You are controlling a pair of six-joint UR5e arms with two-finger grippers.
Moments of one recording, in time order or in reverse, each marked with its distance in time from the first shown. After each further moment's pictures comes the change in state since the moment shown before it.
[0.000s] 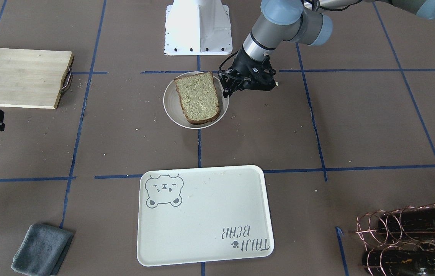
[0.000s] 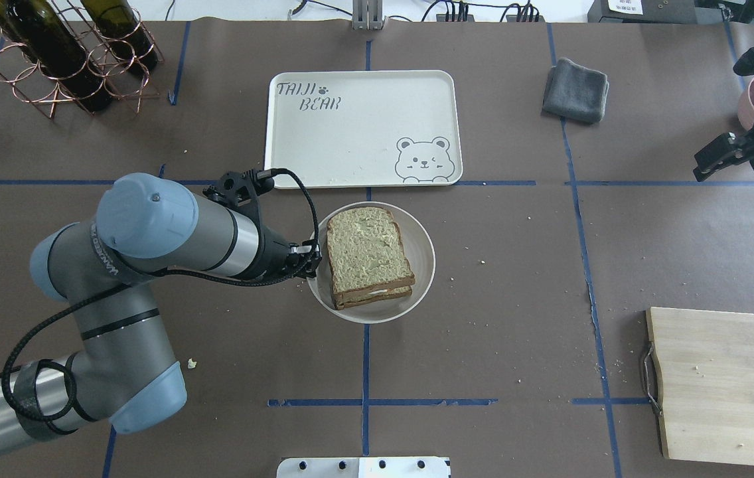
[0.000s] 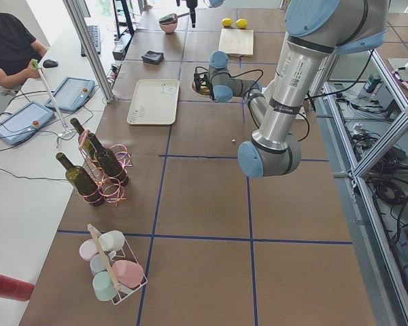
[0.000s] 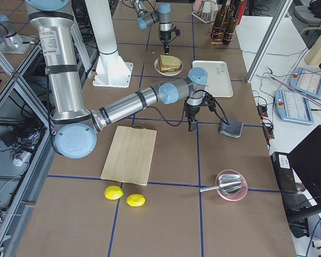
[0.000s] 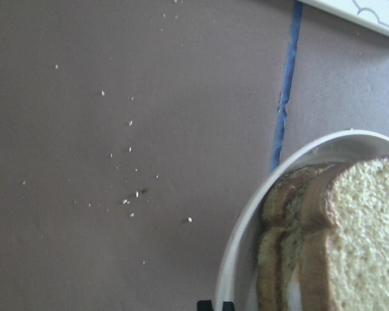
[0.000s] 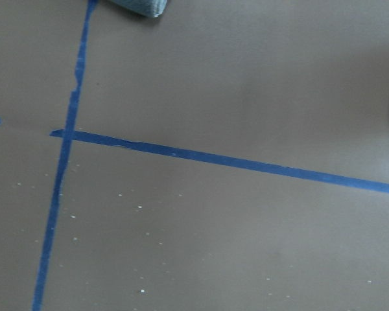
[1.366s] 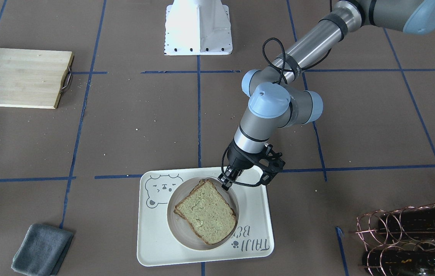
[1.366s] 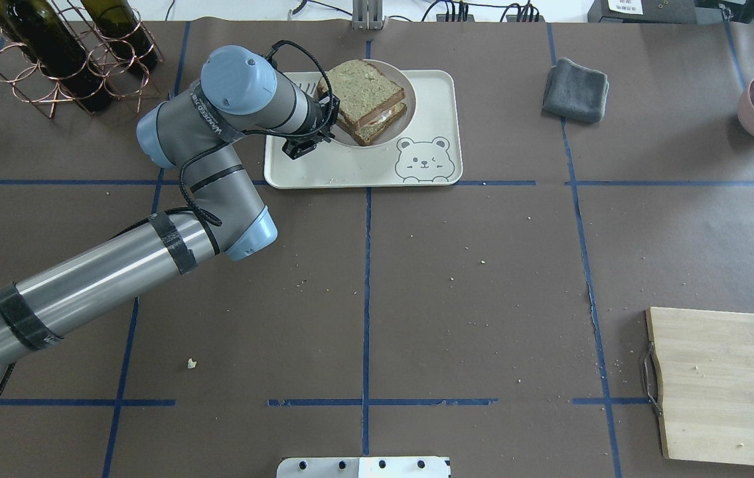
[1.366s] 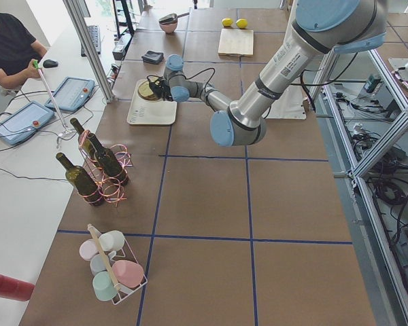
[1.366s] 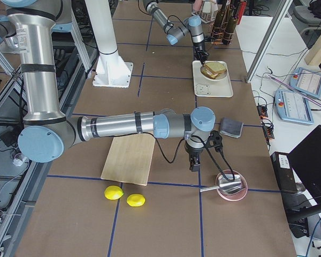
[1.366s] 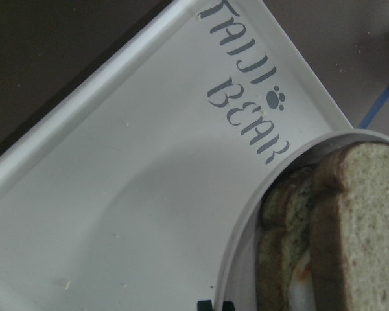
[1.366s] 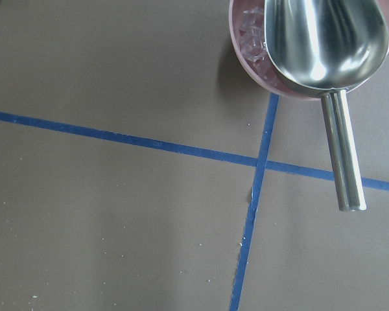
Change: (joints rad) left arm -0.176 -0.381 0.706 -0.252 0.105 -0.425; right arm 0.302 -0.071 -0.183 0.001 0.118 -0.388
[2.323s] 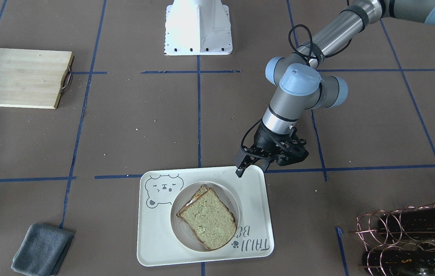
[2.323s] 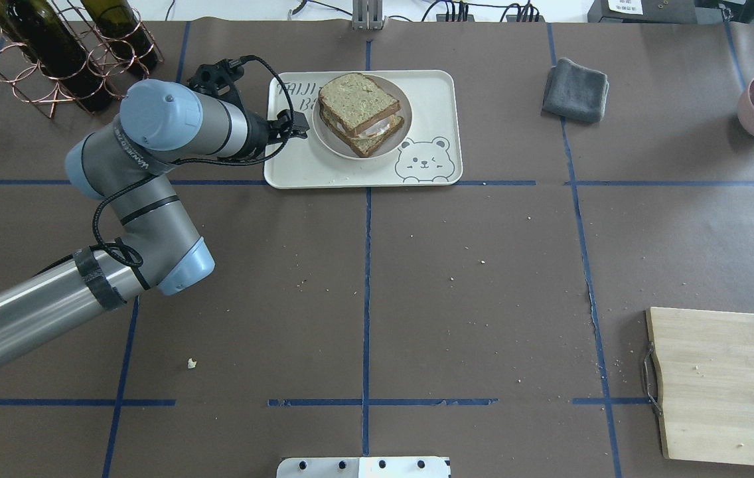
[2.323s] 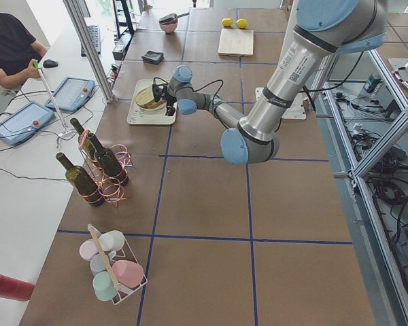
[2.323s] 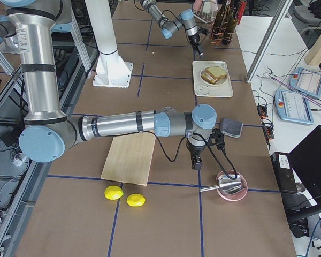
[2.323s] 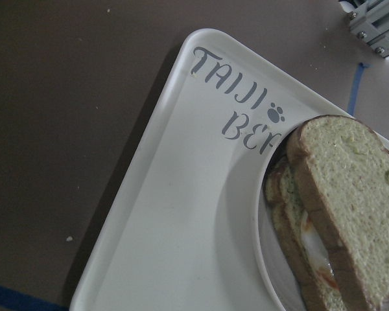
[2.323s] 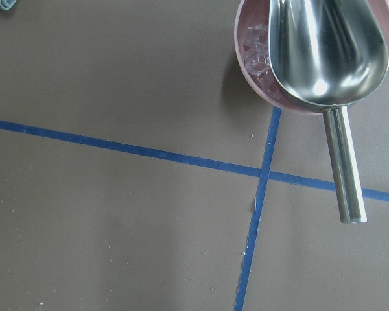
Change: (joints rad) left arm -0.006 0.255 -0.293 -0.036 0.084 0.529; right arm 0.003 0.015 0.005 0.000 0.002 0.004
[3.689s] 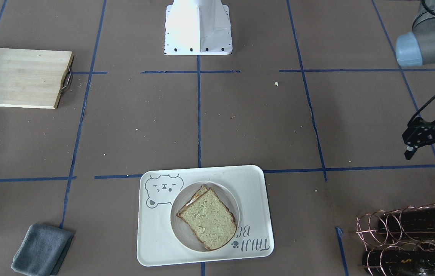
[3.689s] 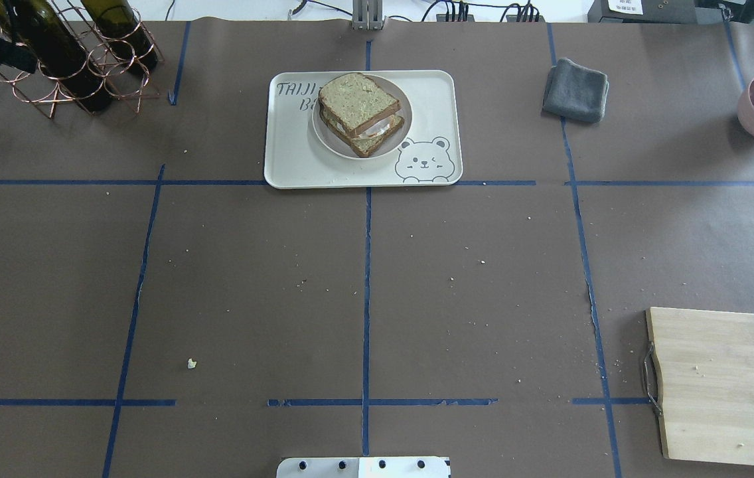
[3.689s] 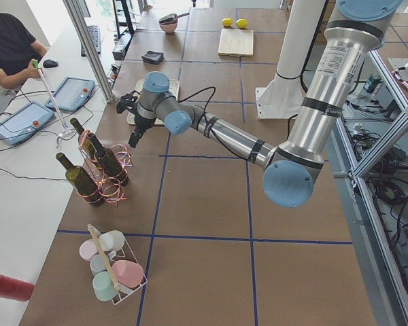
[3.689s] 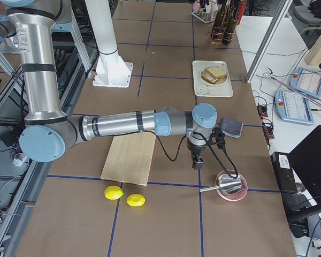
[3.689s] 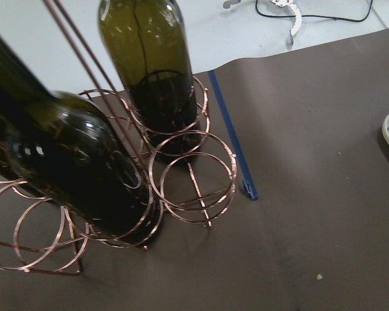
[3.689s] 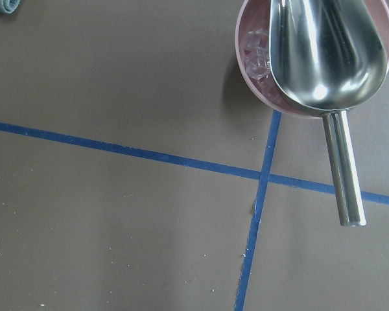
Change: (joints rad) left arm -0.544 0.315 -0.291 0.431 -0.349 1.168; right arm 0.000 0.002 0.000 0.000 -0.001 0.000
